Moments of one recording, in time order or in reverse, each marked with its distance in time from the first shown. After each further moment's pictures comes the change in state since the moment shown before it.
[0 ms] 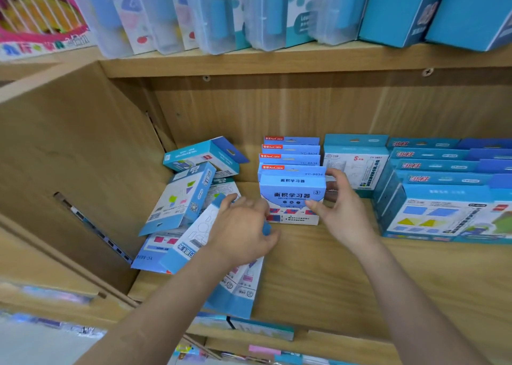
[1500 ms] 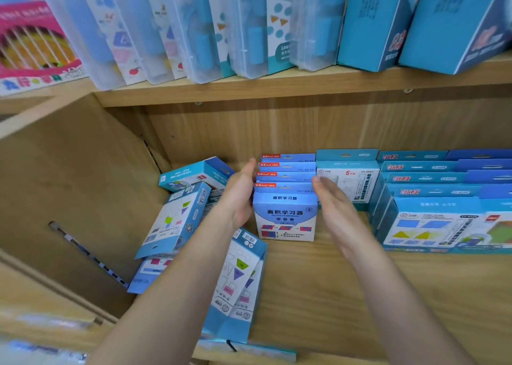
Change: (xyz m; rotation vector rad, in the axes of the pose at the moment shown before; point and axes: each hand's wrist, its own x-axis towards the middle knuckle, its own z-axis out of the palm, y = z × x) left_hand 0.086 0.011 -0.037 -1.588 -0.030 -0.764; right_hand 0.004 -0.045 -0.014 0.476 -0.059 0.329
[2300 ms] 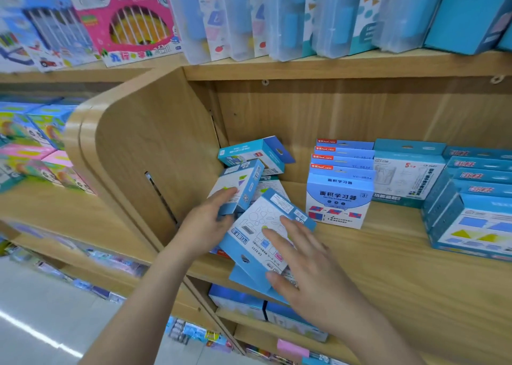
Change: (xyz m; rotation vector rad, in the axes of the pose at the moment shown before) left_hand -0.096 -0.032 -0.165 1.148 0.202 0.352; right_hand -0.105 0.043 0.078 -1.066 -0.525 -0.541
